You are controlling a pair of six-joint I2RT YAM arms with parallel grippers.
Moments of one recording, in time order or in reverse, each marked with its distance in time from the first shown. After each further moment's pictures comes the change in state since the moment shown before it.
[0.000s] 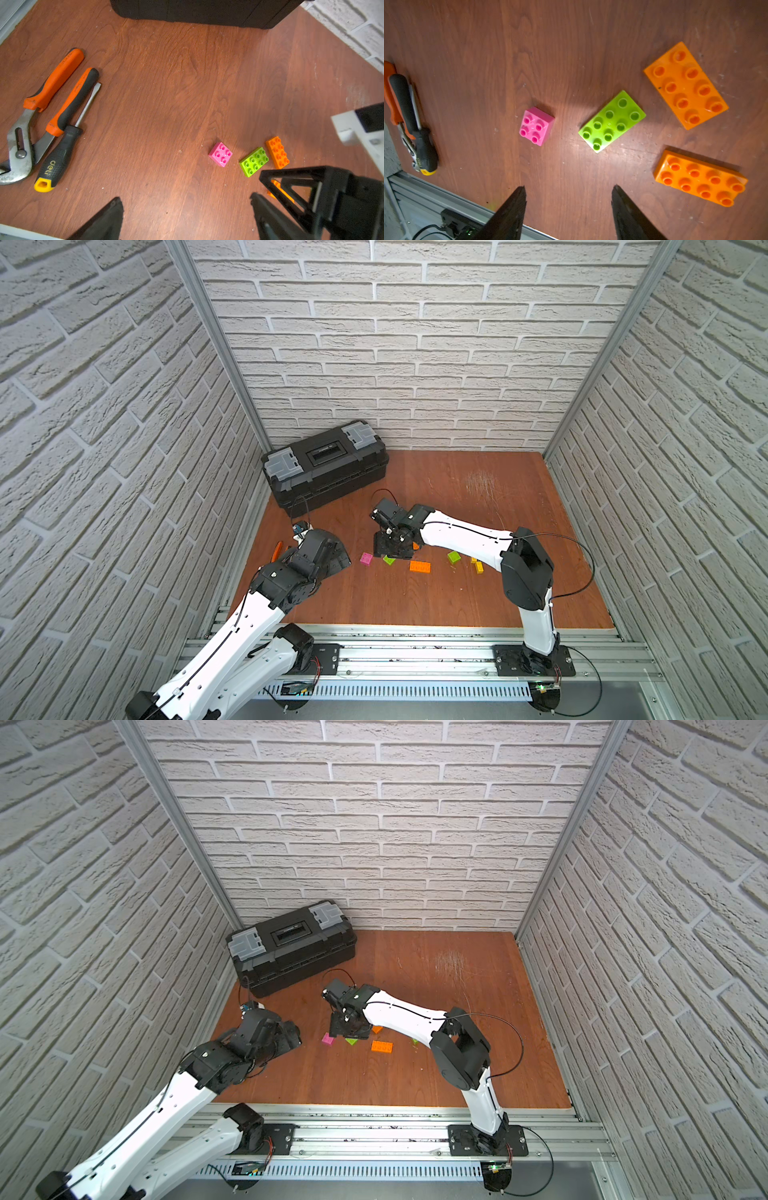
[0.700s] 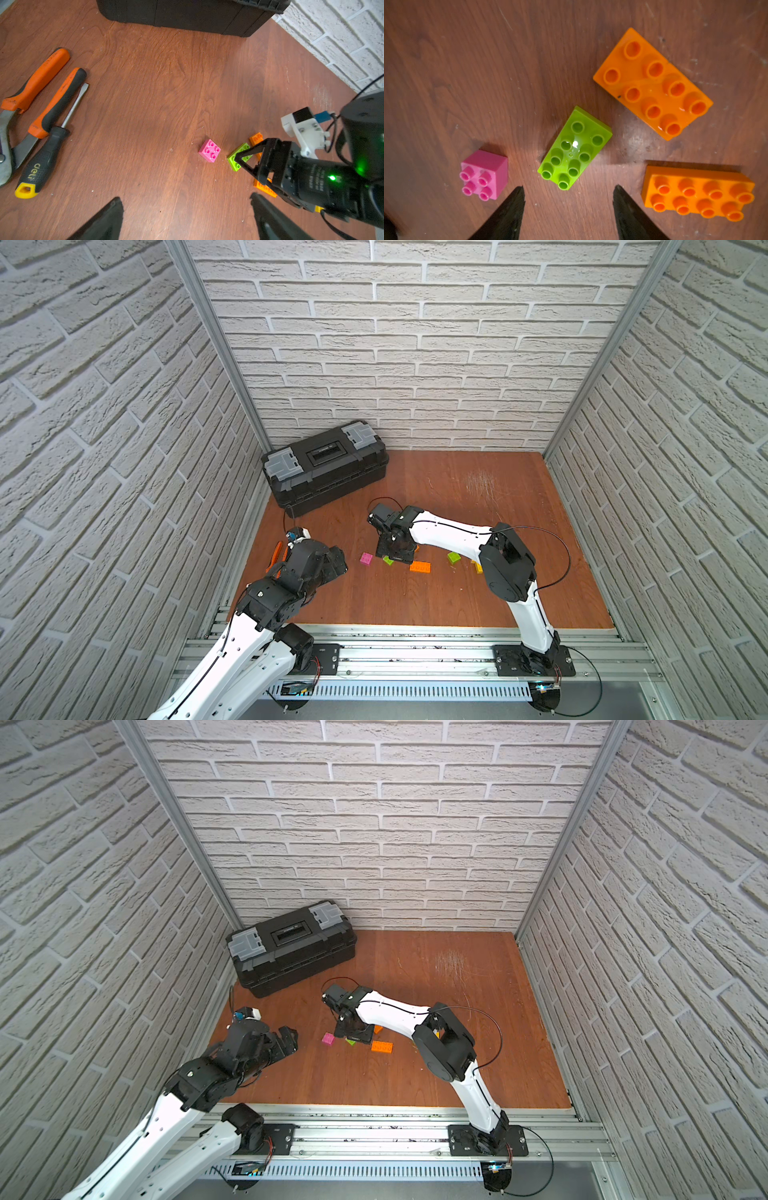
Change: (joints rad) left arm 0.008 -0.151 -0.076 0.032 0.047 0.036; right arm -0.010 0.112 0.028 -0.067 0.063 0.147
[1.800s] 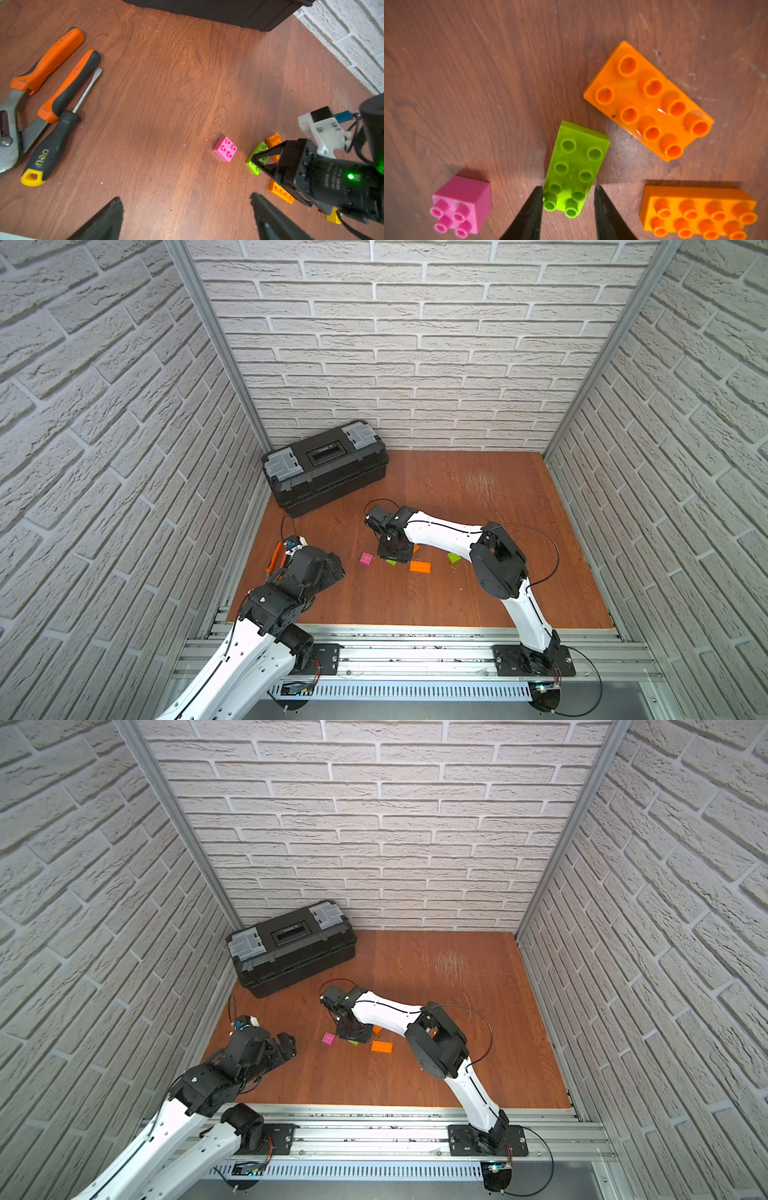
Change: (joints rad) left arm 0.020 -0.001 -0.077 0.003 -0.007 -0.037; right arm 0.000 0.067 0.055 -0.042 0.049 -0.001
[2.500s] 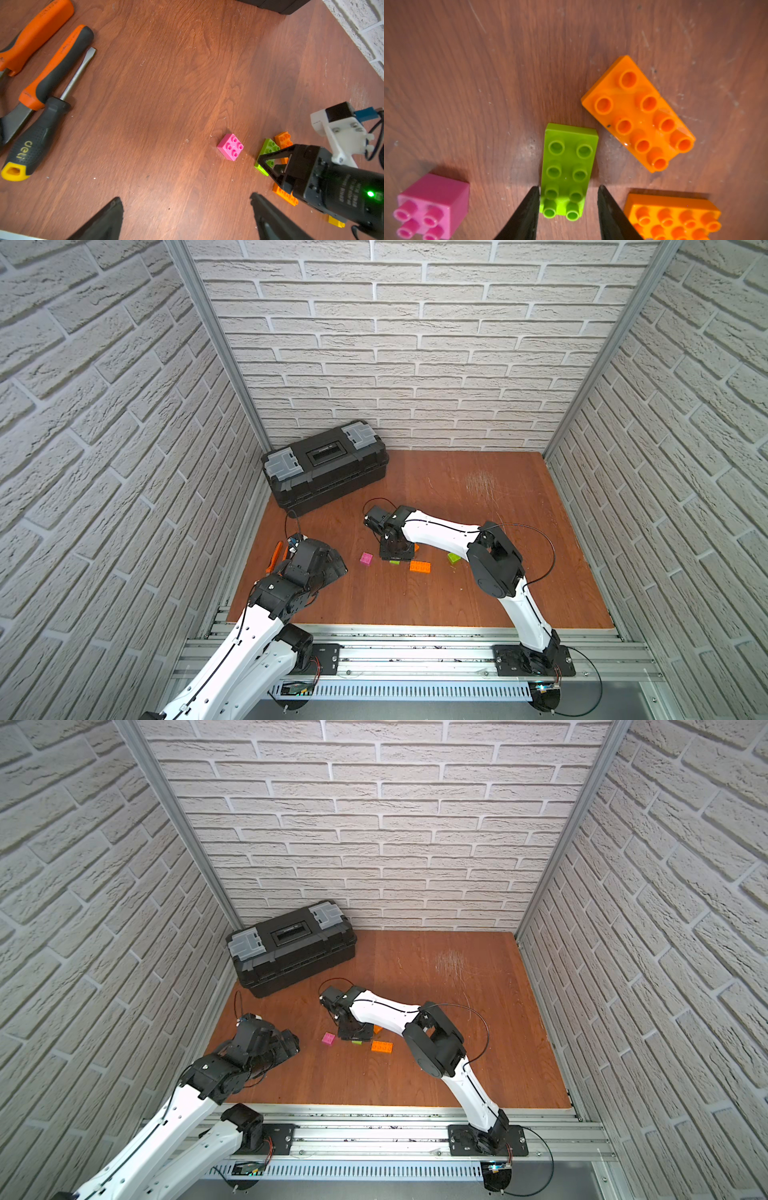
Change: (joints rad) left arm 0.074 0.084 -0.003 0.036 0.092 0.000; right arm -0.011 0.029 0.051 -0.076 0.042 -0.164
